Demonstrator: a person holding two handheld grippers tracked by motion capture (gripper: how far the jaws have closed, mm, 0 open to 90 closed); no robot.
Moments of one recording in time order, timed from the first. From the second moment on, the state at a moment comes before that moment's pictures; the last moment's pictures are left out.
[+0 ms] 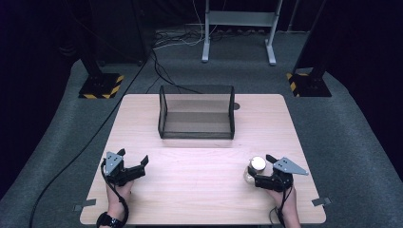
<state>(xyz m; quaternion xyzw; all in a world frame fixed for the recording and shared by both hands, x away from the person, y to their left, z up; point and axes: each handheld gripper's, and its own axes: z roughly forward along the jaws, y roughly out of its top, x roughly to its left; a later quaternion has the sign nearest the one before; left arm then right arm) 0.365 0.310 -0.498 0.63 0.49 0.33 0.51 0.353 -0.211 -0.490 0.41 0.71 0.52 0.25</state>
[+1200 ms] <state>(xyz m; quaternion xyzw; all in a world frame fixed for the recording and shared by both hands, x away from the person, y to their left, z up) 0.364 0.311 -0.497 0.63 0.49 0.33 0.51 0.350 -0.211 -0.490 0.39 0.72 0.53 0.24</state>
